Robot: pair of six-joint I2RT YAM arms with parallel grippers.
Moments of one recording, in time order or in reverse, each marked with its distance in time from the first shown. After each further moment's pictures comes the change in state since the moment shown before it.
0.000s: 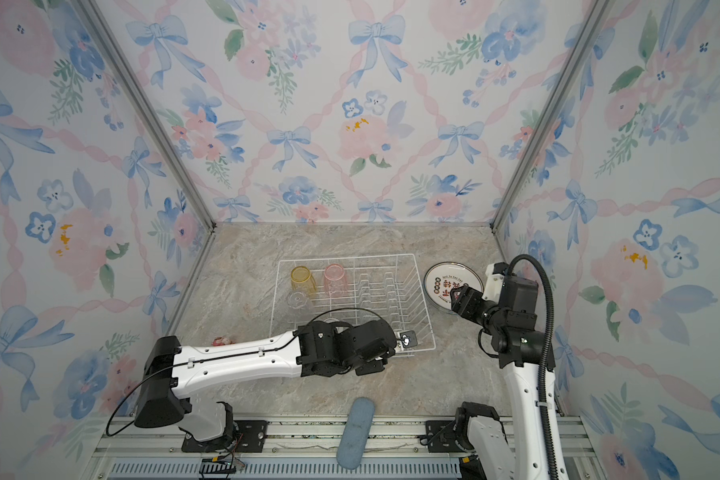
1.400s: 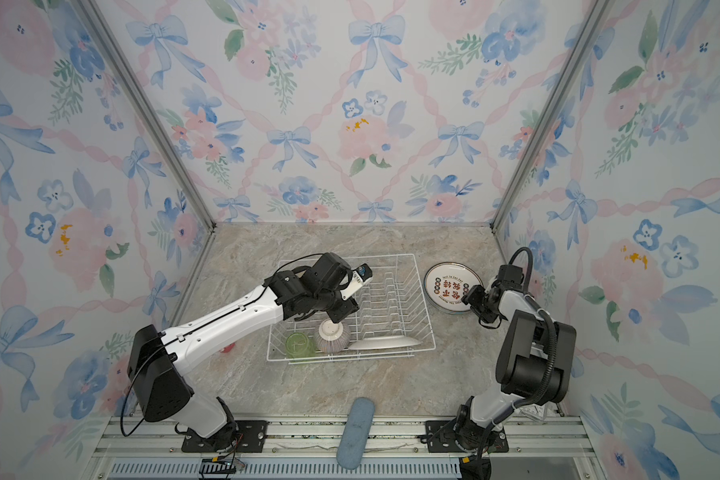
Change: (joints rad) left arm 0.460 -0.034 -0.008 -0.007 0.328 -0.075; right arm -0.183 0.836 0.036 0.338 0.020 0.063
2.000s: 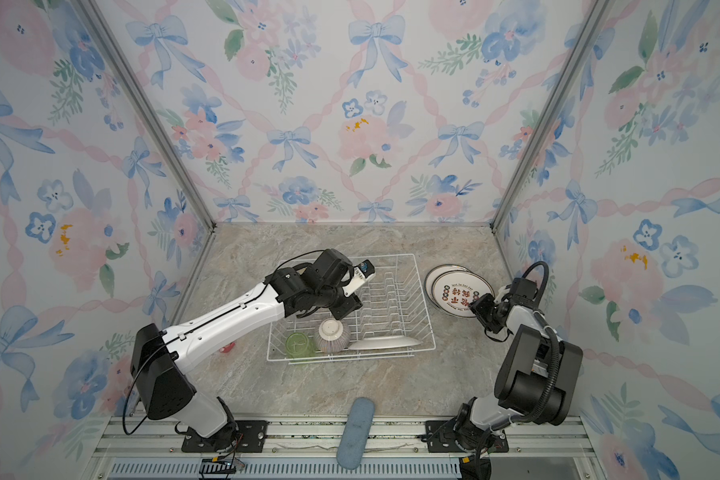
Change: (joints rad) left arm 0.000 0.019 0.040 0.000 0.018 -0.003; right arm -0.109 -0.105 -0.134 0.071 -0.133 0.037
